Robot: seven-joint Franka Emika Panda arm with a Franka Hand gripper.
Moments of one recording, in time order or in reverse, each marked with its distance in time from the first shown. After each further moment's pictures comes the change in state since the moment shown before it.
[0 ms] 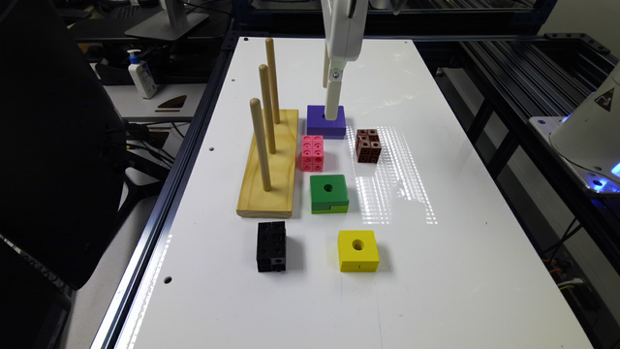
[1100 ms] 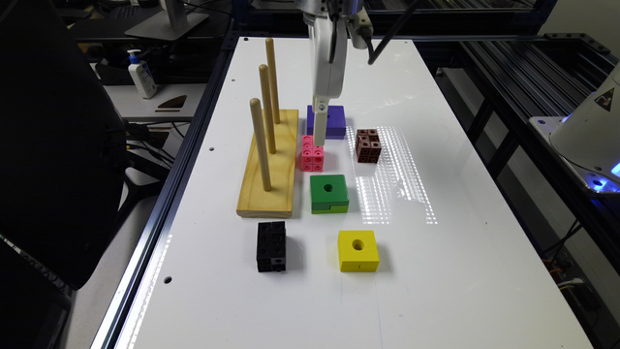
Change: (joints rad) arm 0.000 0.155 0.010 0.046 0.000 0.096 0.004
